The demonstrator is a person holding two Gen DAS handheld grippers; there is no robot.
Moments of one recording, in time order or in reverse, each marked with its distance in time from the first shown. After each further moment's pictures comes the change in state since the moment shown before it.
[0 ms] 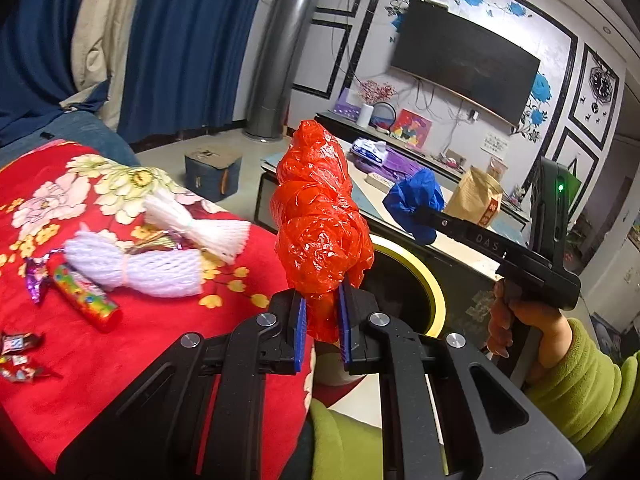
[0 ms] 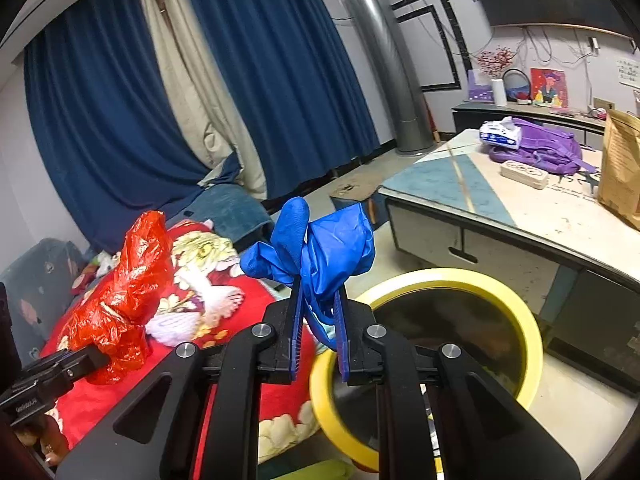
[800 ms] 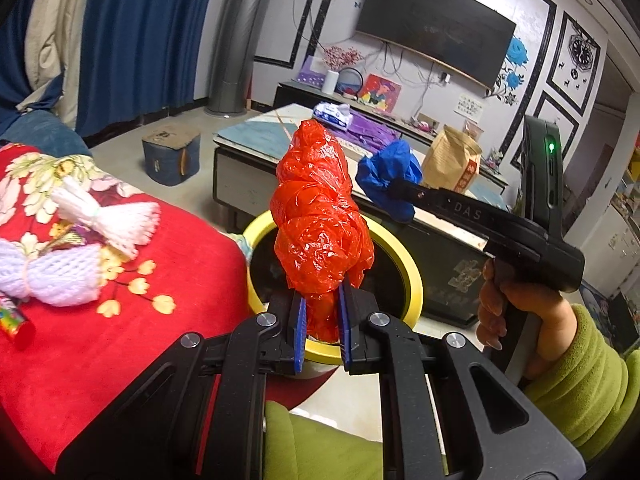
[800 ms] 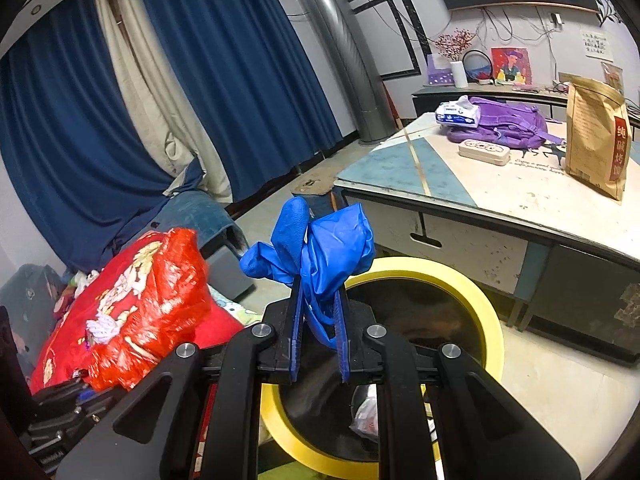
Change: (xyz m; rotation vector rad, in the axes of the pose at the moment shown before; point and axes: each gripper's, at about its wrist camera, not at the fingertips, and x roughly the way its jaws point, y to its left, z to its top) left arm 0.078 -0.042 -0.005 0.078 0.114 -0.094; right arm 0.010 -0.053 -0.004 0.097 0.018 -0.103
